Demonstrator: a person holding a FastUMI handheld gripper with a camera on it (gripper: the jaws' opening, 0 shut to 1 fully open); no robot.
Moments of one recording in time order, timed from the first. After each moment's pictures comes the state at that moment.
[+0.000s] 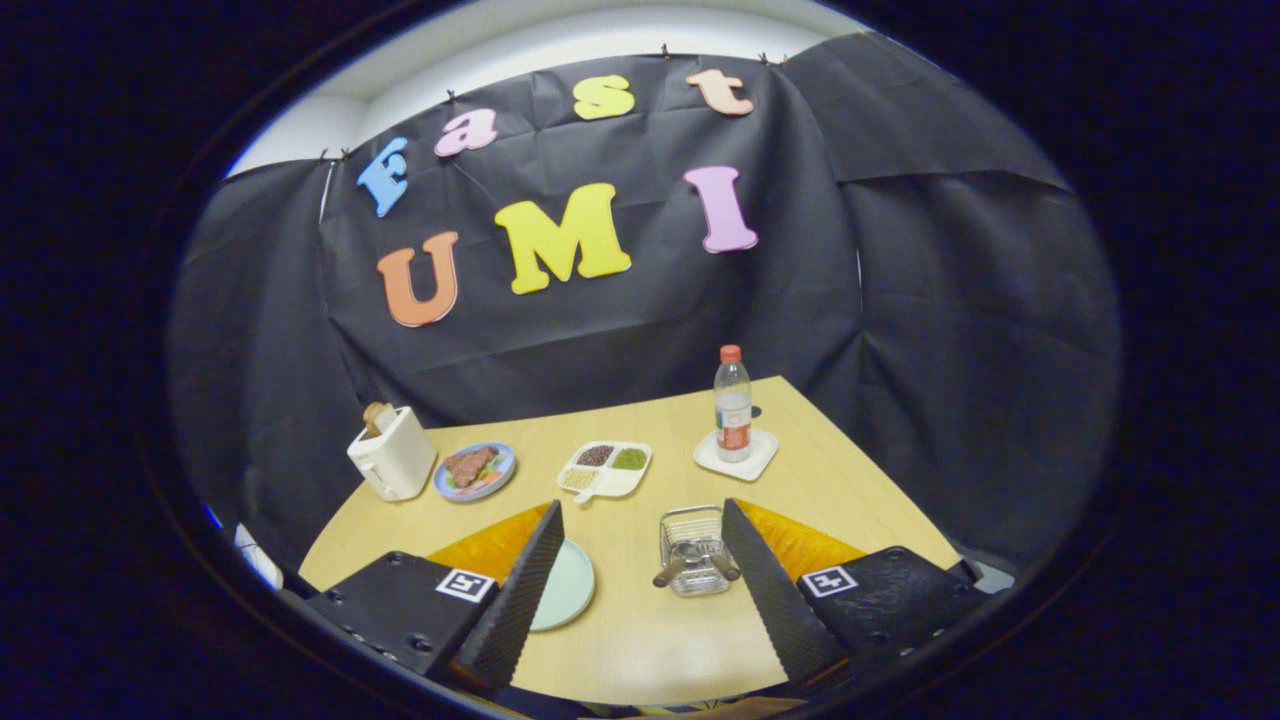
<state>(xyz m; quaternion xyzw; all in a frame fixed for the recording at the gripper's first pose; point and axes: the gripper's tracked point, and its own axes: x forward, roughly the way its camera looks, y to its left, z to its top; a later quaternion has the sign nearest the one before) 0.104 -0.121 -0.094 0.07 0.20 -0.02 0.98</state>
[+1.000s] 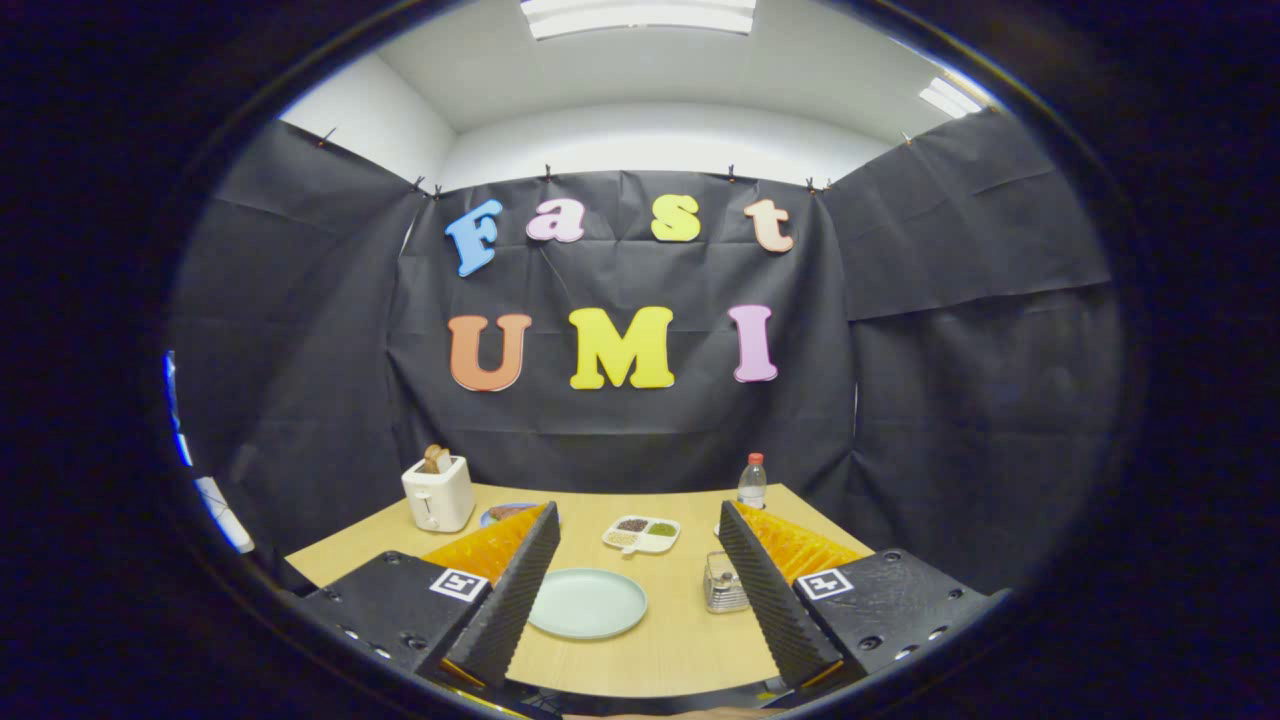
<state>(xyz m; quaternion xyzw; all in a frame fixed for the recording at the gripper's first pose) -0.036 -0.008 -0.027 0.00 0.03 -0.01 1.00</state>
